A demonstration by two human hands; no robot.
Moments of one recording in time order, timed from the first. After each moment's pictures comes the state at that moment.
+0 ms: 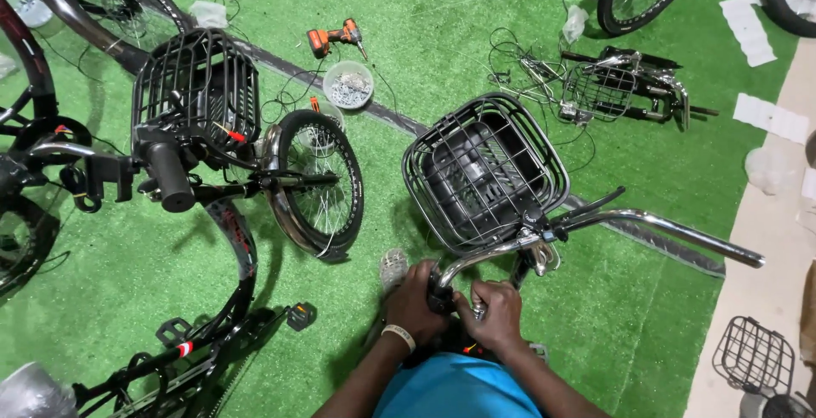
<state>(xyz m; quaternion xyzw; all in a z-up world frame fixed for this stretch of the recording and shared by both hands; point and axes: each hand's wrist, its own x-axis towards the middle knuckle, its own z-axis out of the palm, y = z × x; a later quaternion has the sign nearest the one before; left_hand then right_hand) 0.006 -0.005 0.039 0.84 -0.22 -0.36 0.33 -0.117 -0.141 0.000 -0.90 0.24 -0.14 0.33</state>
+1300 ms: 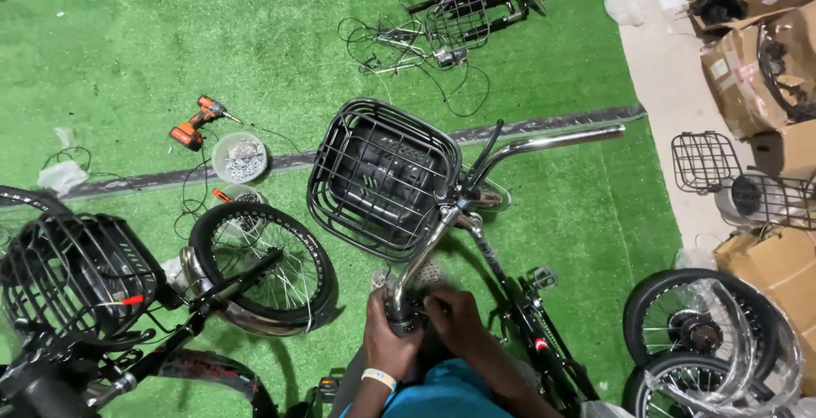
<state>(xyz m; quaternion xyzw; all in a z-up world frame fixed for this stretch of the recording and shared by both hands) 0.028 0.011 0.020 0.81 -0.28 -0.35 0.37 -0.100 -0.085 0.028 -0.65 0.46 -0.21 0.57</state>
